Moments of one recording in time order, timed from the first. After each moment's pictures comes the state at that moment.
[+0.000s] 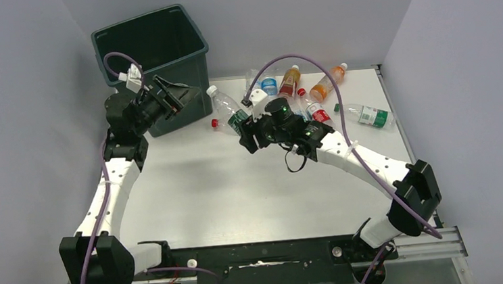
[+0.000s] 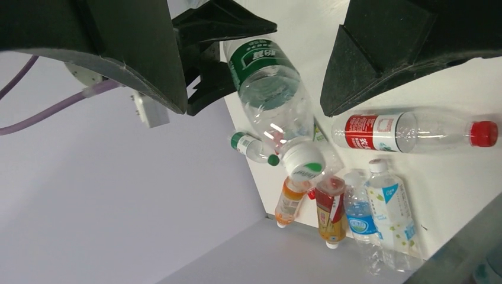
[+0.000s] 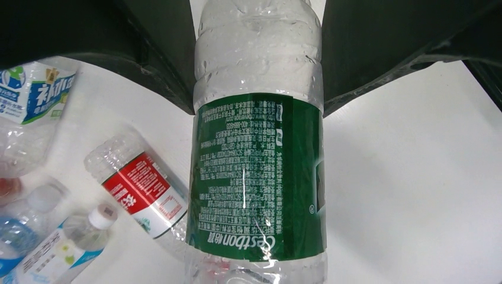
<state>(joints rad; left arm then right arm) -0.06 1.23 1.06 0.15 0.61 -0.96 0.77 1.51 1.25 -0.30 -0.05 0.07</state>
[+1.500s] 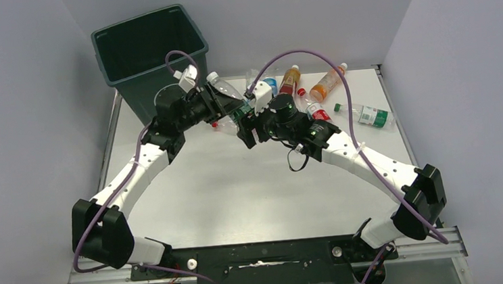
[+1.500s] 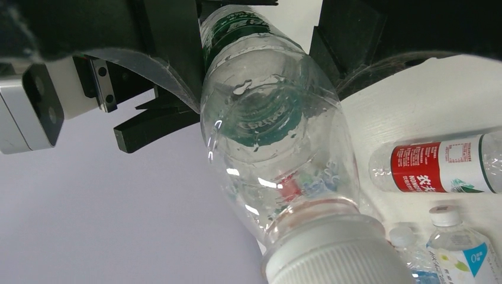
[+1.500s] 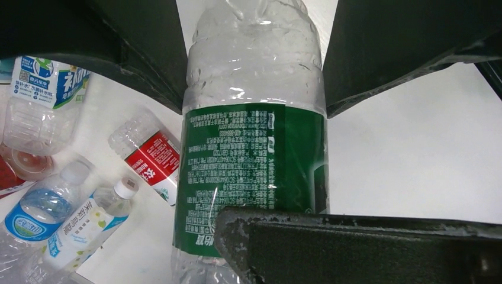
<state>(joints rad) -0.39 1.41 1.11 0.14 0.46 -0.90 0.77 1.45 1.28 -0.26 -0.01 0.08</state>
